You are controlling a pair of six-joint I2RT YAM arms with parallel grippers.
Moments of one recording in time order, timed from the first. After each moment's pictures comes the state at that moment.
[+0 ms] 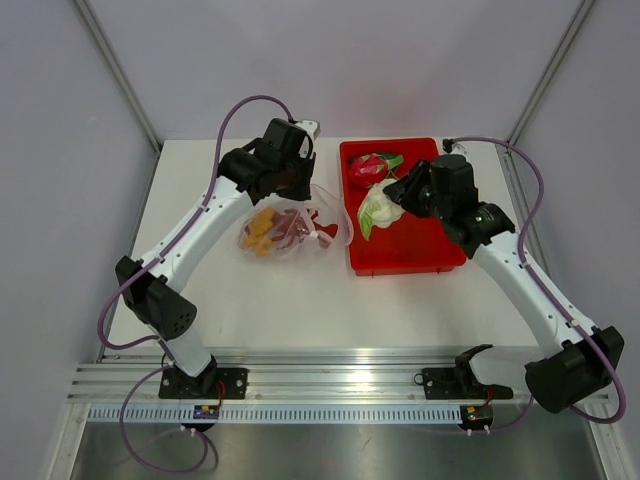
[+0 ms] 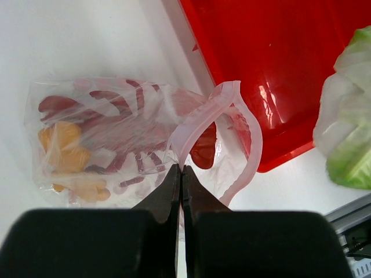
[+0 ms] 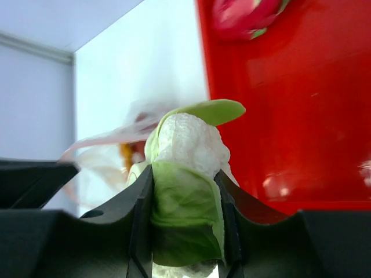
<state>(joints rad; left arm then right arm) -0.61 1.69 1.85 -0.94 -0.05 -0.27 0.42 1.25 1.24 -0.49 0.11 0.76</state>
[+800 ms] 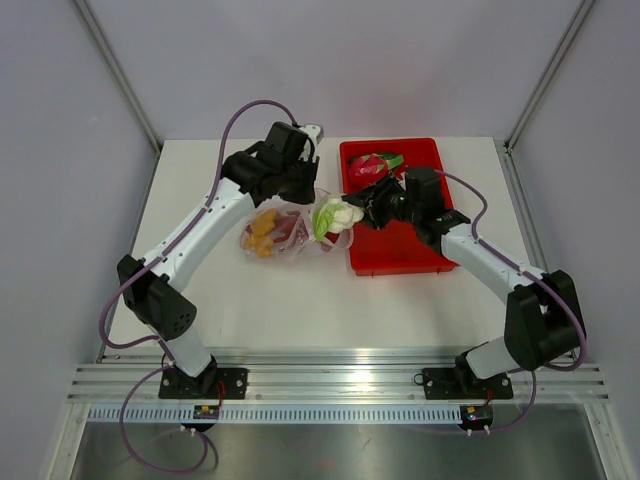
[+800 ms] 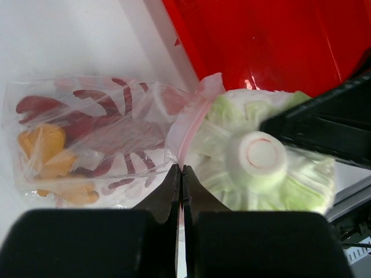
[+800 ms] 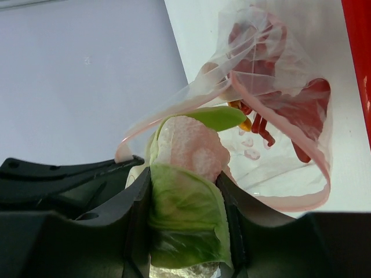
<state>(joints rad) -0.61 1.69 1.81 -0.91 0.02 -0.28 0.42 1.45 1.03 0.01 -0.41 1.38</state>
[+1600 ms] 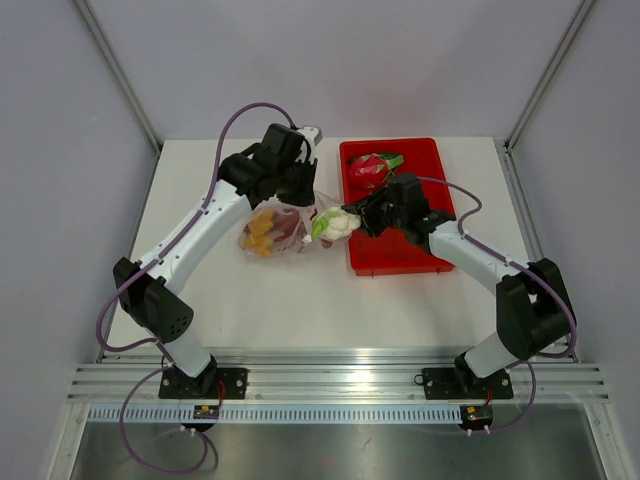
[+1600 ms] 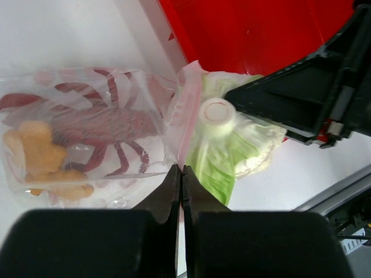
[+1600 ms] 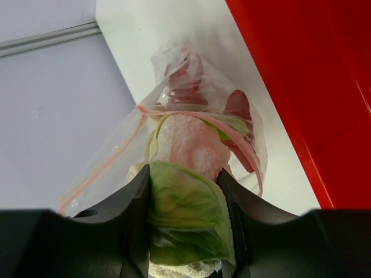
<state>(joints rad) -0.60 1.67 1.77 -0.90 0.06 -0.28 0.47 1.53 1.05 -0.10 -0.19 1.39</state>
